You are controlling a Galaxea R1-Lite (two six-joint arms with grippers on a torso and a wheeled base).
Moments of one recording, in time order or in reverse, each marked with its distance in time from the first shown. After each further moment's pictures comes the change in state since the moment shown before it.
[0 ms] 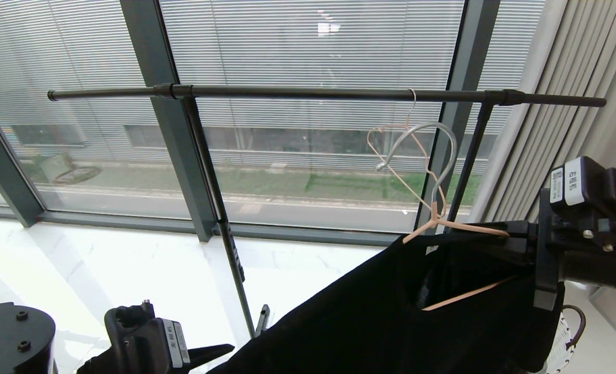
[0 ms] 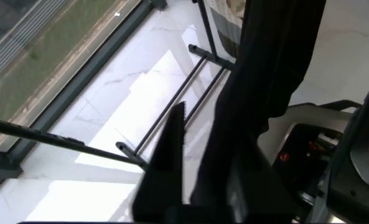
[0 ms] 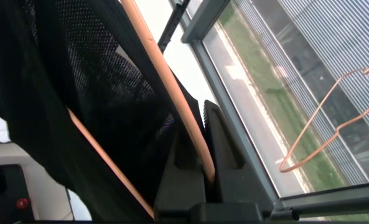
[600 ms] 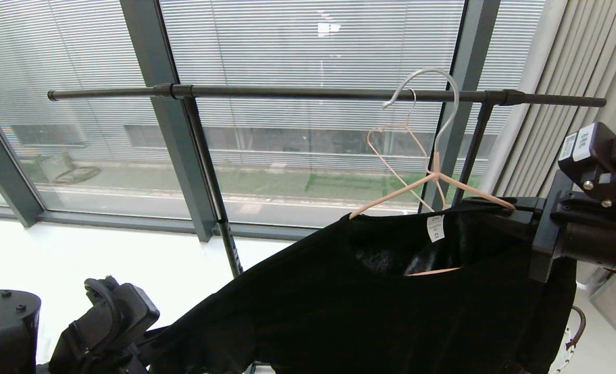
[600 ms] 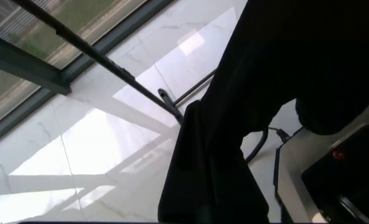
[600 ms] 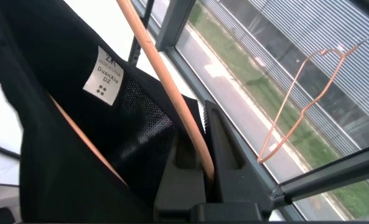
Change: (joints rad) left arm 0.324 0.001 0.052 0.000 0.066 0.040; right arm -0.020 -0.003 0.003 -0.116 -0.113 0.150
